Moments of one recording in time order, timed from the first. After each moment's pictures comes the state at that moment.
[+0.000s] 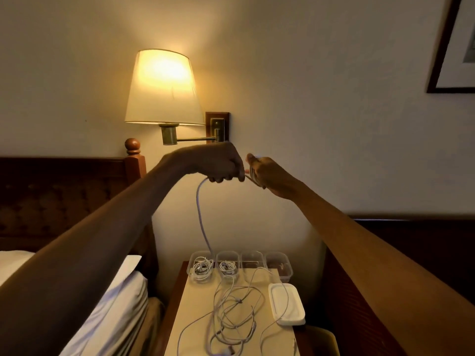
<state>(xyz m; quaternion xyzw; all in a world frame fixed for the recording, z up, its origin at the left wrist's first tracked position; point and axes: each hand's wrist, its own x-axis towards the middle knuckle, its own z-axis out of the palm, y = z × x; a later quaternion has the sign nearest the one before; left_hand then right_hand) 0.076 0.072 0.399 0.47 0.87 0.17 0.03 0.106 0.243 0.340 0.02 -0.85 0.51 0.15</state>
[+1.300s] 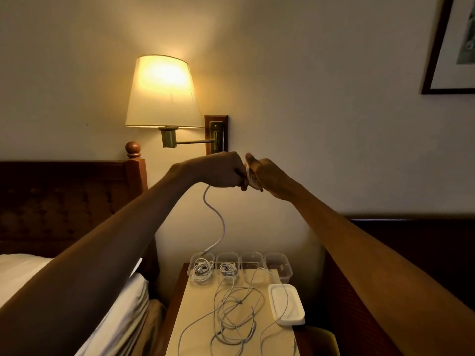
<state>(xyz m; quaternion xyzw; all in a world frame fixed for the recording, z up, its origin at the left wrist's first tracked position) 0.081 0.085 0.383 0.52 0.85 0.09 -0.06 0.121 0.242 0.340 0.03 -0.86 0.48 0.17</state>
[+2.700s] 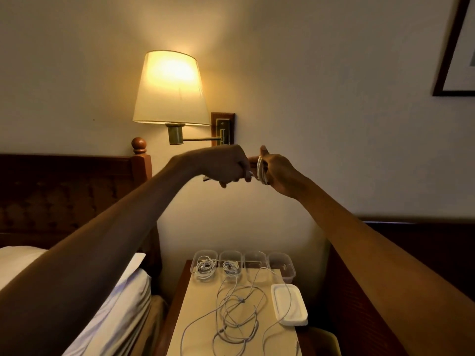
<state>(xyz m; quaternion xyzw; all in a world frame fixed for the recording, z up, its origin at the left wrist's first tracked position) 0.088 0.070 0.396 0.46 0.87 0.18 0.03 0.126 0.232 0.352 -0.01 -0.76 0.64 0.11</state>
